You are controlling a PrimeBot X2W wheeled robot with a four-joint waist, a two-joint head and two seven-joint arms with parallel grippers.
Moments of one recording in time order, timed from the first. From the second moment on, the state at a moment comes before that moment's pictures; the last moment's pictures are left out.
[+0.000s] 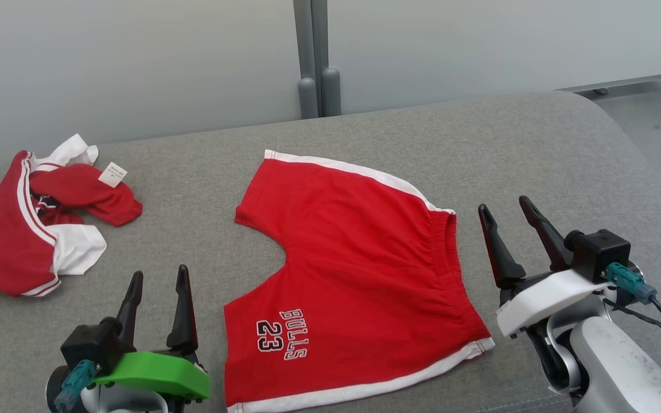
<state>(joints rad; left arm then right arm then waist) 0.01 0.05 -0.19 0.13 -0.42 0.09 -0.25 -0.16 -0.25 0.44 0.19 0.44 -0.08 -0.25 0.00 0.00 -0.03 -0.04</state>
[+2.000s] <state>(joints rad) 0.17 0.11 -0.36 0.22 -0.37 -0.02 -0.13 -0.03 -0.29 0.50 0.28 0.37 0.02 -0.24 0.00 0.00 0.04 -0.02</state>
